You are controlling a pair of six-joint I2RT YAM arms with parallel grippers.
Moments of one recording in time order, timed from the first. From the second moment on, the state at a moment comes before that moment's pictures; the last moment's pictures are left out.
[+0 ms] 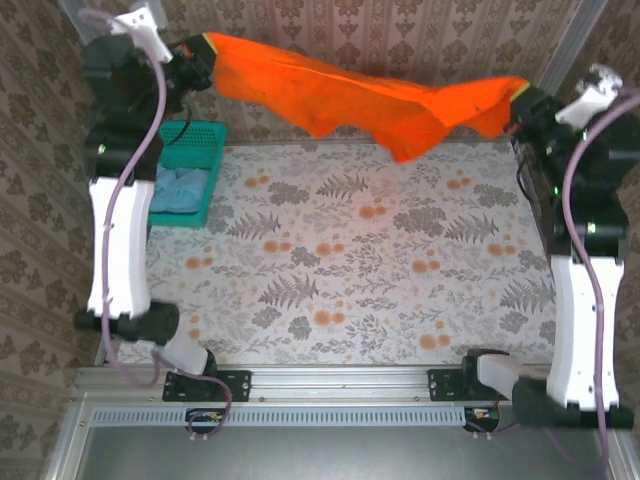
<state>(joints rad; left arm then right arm) -0.22 1.55 2.17 -0.57 0.28 -0.47 -0.11 1.10 1.62 -0.46 -0.15 0.57</state>
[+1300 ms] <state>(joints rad) -0.29 2.28 1.87 -0.89 0.12 -0.46 0.06 1.60 0.90 -0.53 -0.11 0.65</state>
